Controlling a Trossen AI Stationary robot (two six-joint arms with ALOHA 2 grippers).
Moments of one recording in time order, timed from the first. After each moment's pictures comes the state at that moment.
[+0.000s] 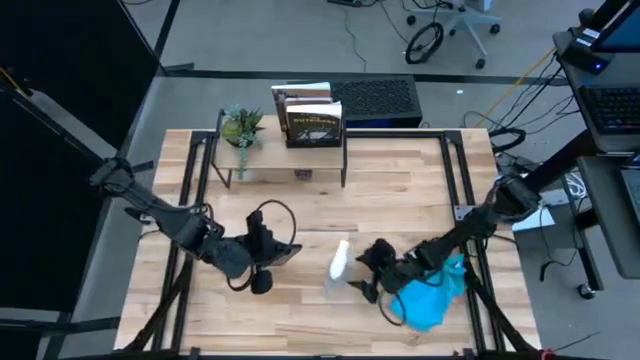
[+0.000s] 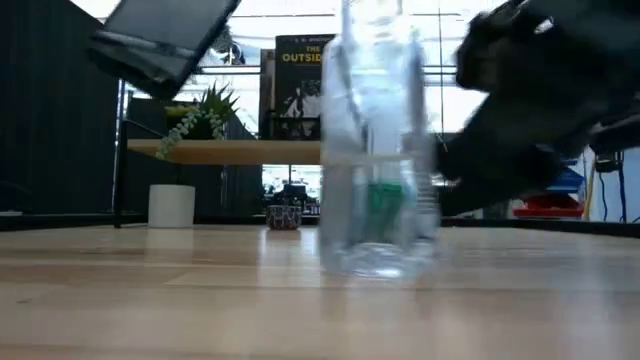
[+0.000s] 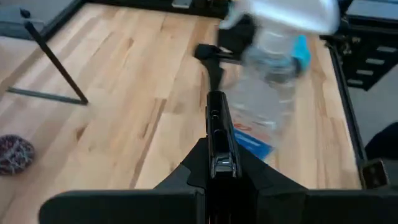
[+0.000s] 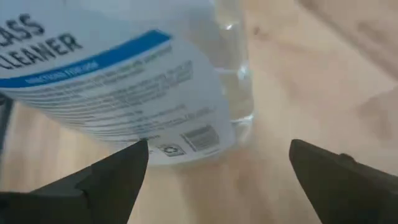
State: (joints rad) left arm -0.57 1.30 1.13 -0.58 -0.56 -0.53; right arm 0.49 1.70 0.69 0.27 0.48 0.79
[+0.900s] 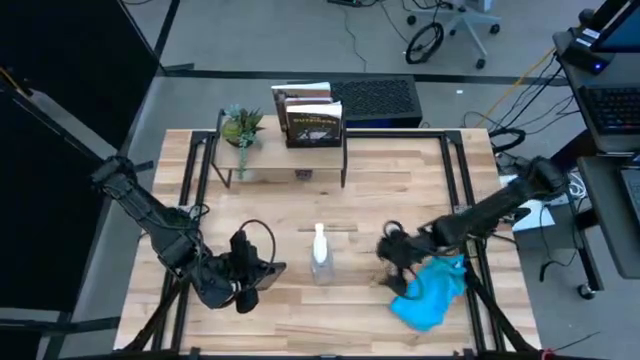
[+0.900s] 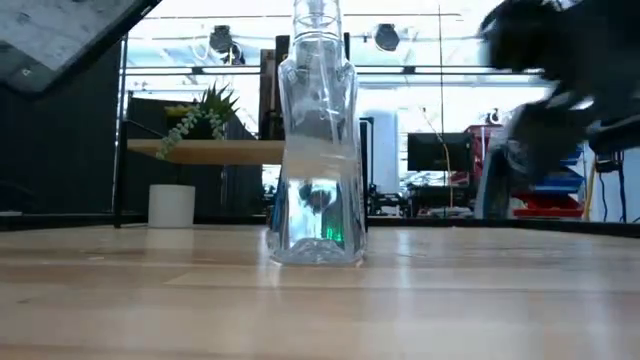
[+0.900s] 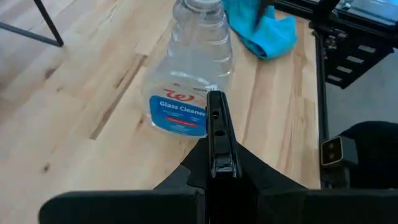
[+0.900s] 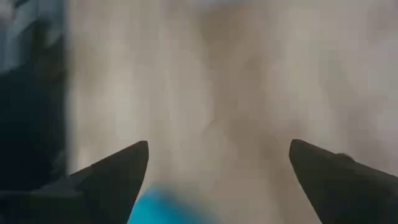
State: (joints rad) left arm -0.74 1.32 1.08 -0.63 -0.63 -0.86; right arm 0.57 1.28 0.69 -0.36 -0.05 0.86
